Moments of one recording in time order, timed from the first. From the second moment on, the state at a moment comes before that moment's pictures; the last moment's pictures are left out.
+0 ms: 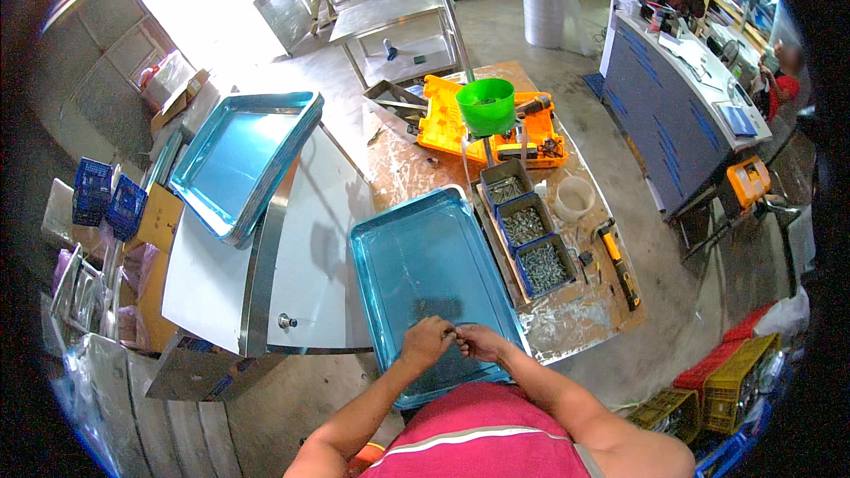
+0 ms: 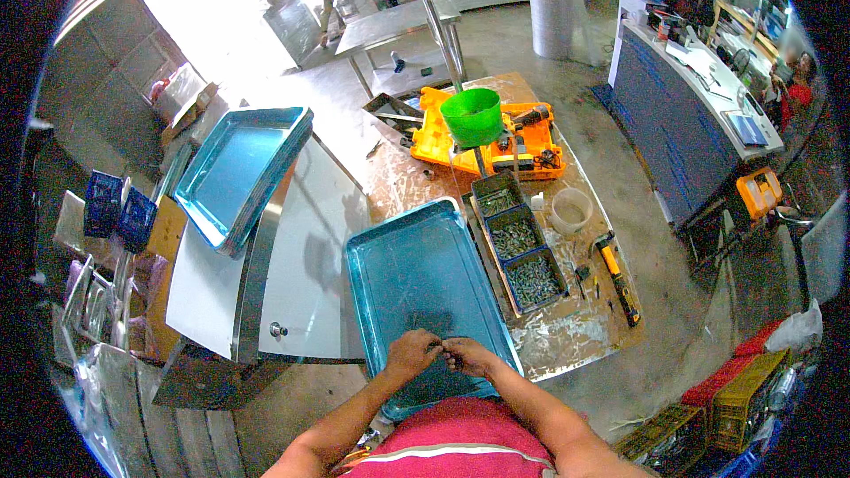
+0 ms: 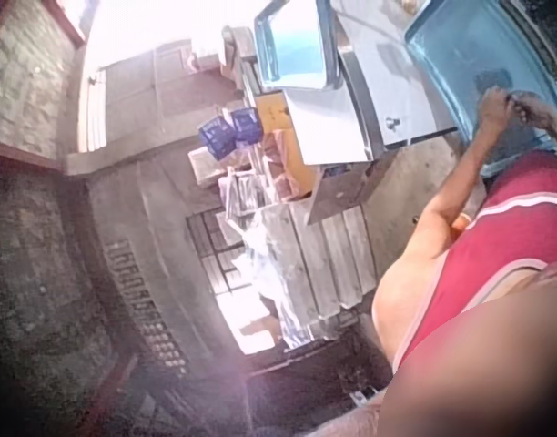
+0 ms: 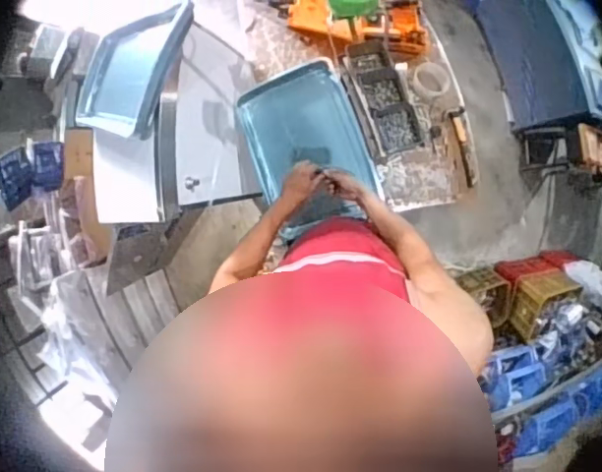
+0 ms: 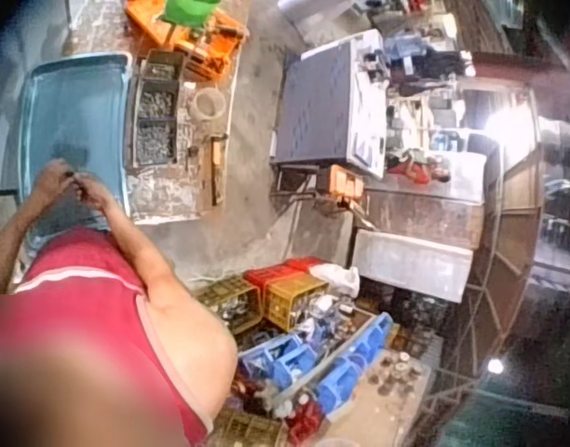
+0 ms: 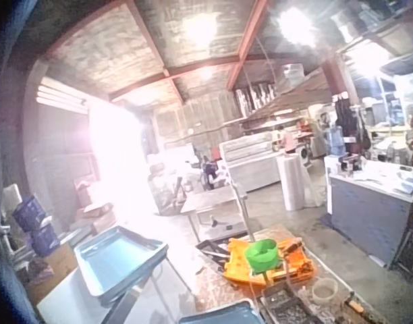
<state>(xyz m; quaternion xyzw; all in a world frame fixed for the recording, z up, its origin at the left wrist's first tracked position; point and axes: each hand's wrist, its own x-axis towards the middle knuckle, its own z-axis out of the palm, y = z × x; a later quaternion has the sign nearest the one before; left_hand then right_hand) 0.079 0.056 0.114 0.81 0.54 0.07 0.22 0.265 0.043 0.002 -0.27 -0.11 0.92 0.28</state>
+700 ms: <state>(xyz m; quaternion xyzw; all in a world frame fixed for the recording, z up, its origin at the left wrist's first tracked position) 0.080 0.069 0.141 0.80 0.48 -0.04 0.36 0.286 0.035 0.010 -0.36 -0.36 0.83 0.22</state>
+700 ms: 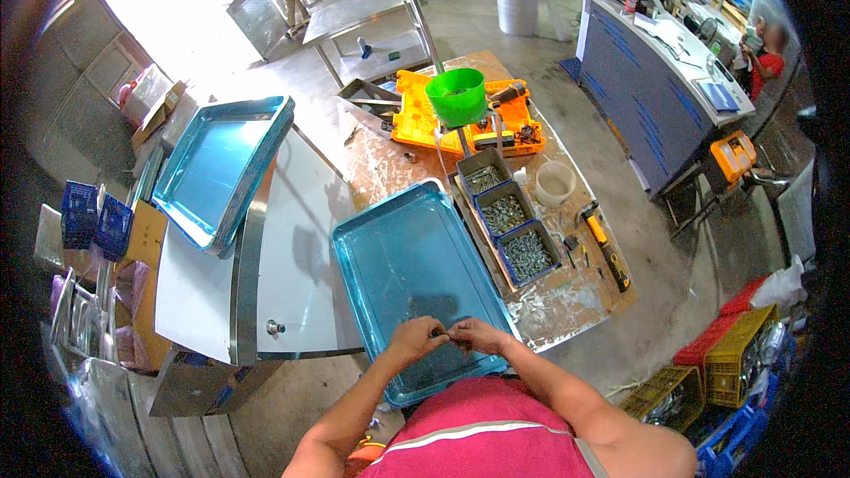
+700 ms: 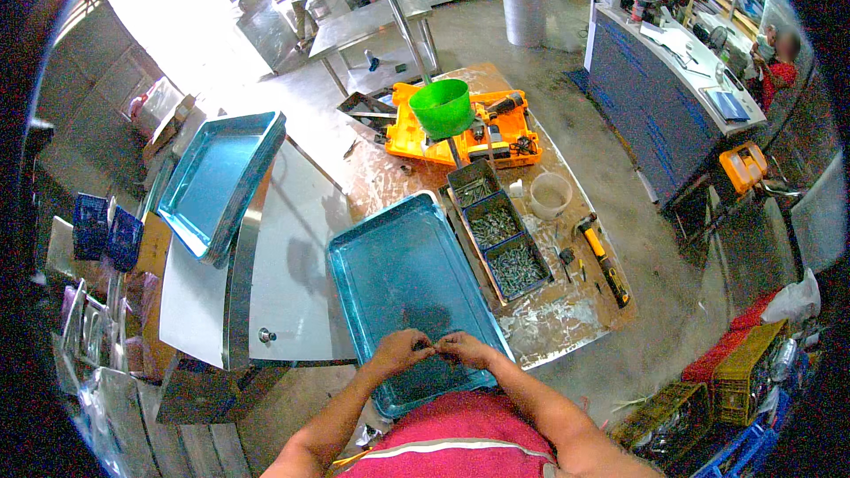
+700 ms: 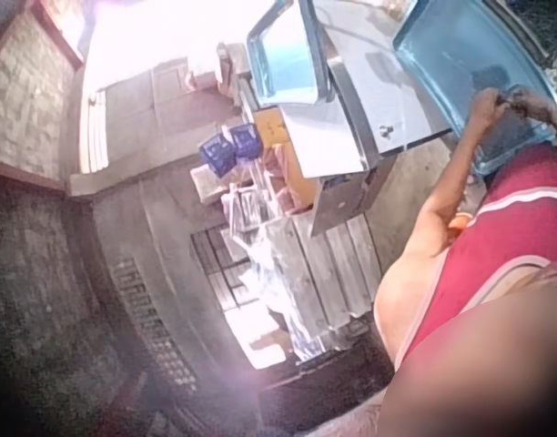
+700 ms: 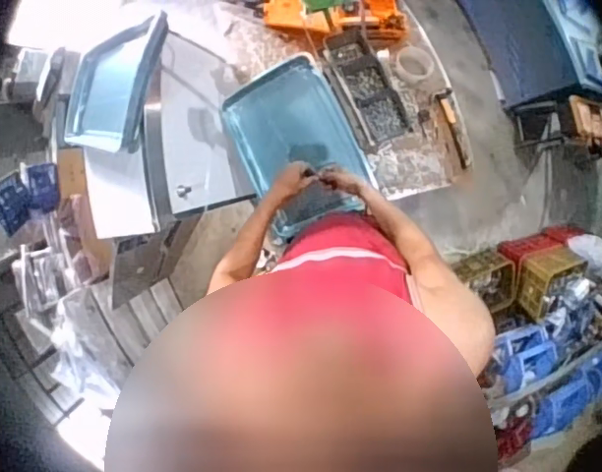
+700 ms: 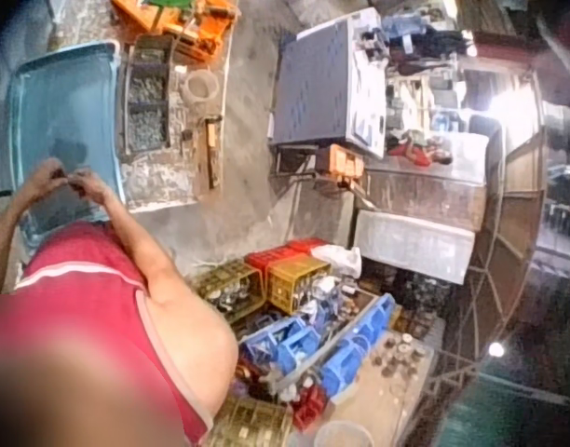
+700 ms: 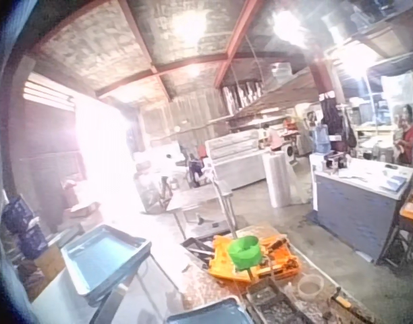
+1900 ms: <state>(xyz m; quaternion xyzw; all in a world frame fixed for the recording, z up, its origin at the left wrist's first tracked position) 0.120 0.075 0.163 0.85 0.41 -0.02 0.34 0.306 0.020 0.019 -0.25 -0.26 0.87 0.34</state>
